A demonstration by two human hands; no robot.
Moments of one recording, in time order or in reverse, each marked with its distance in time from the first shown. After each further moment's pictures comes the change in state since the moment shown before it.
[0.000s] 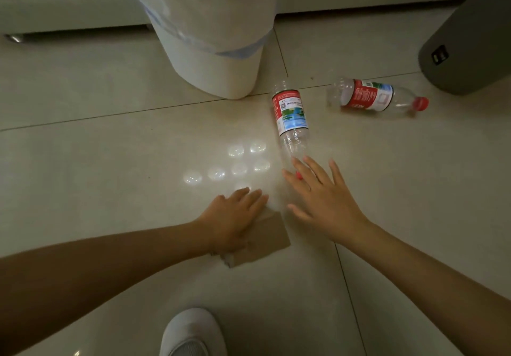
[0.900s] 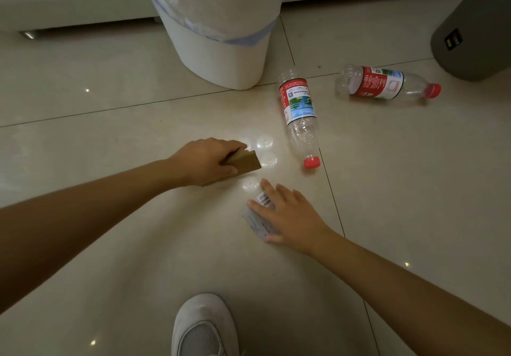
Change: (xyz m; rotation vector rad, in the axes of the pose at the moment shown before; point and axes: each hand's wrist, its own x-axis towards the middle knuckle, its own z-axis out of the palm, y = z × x) left_hand -0.009 -0.076 -0.061 -0.345 0.152 -0.168; right_hand 0.004 -0.067 0.030 0.101 -0.261 -0.241
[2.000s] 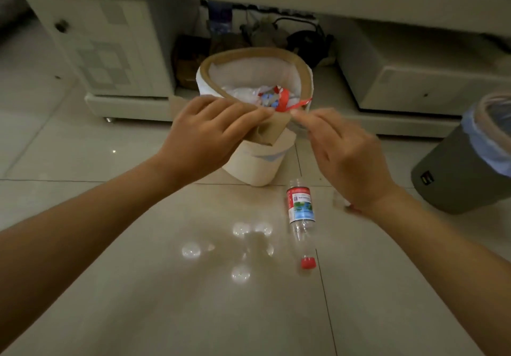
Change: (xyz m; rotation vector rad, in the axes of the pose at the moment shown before) left_hand -0.045 0.032 -0.173 0.662 1.182 0.355; right_hand 0.003 0.080 -0.272 -0.218 1.197 -0.208
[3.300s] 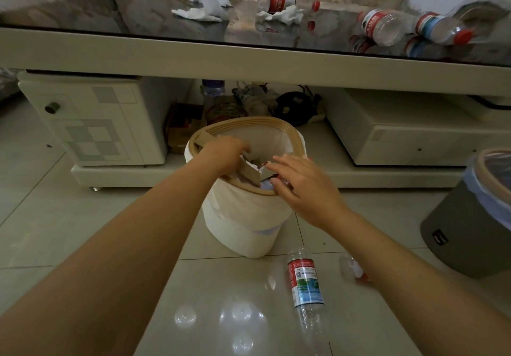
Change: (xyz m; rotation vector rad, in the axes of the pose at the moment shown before) left_hand 0.099 -0.089 0.128 -0.182 -0.848 -0.615; right_hand 0.051 0.061 0.090 0.207 -0.345 0.284
